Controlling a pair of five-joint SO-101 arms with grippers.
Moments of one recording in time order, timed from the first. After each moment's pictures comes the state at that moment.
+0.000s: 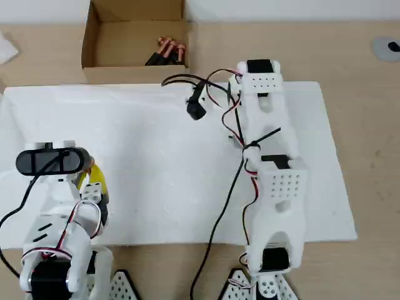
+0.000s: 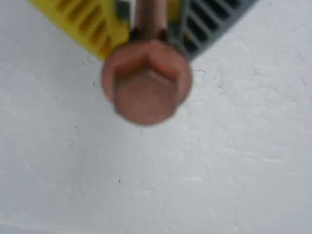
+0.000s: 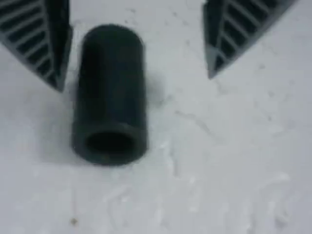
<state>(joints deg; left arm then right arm) -4.2 -104.1 67.3 74.8 -7.0 -8.0 42.0 -32.9 101.1 56.0</state>
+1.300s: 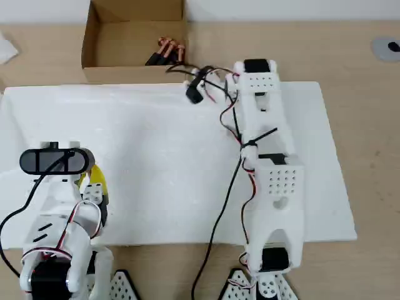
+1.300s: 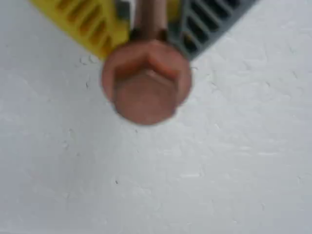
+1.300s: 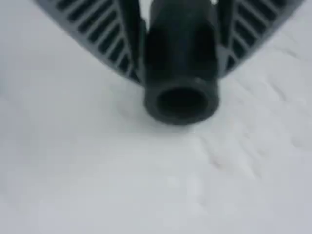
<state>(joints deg) -4.2 -104.1 67.3 74.8 -10.2 -8.2 45.3 -40.3 95.7 42.6</state>
